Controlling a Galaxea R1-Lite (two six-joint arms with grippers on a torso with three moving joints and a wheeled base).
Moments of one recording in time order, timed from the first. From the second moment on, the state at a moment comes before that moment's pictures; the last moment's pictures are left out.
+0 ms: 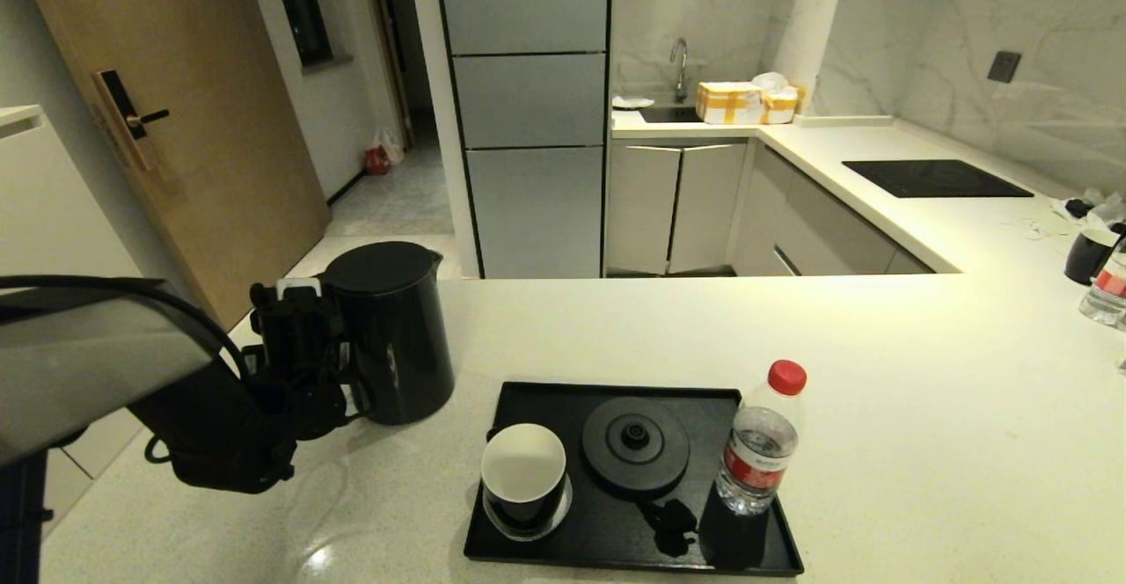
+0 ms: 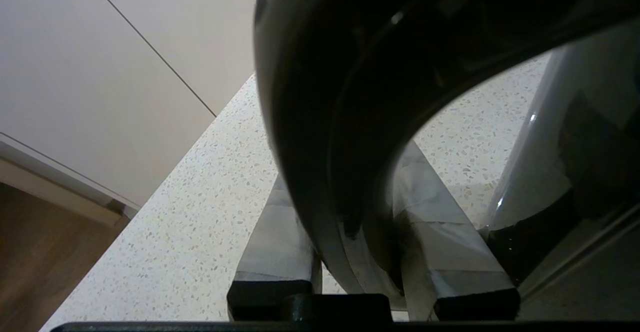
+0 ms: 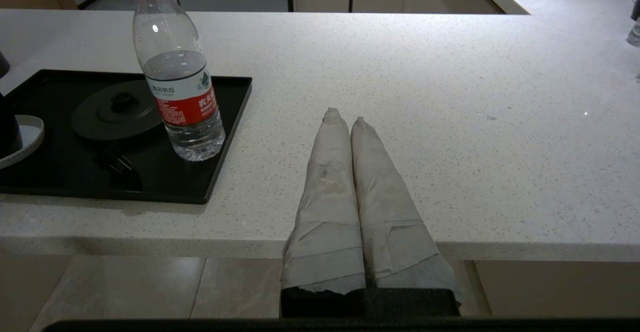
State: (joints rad) left arm -0.13 2.18 -0.77 -1.14 0.75 0.12; right arm -0.01 0.00 0.00 0.01 0.01 -0.06
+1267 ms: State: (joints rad) left arm -0.22 1.84 -0.85 -0.89 0.69 0.12; right arm -0.01 0.00 0.00 0.01 0.01 -0.05
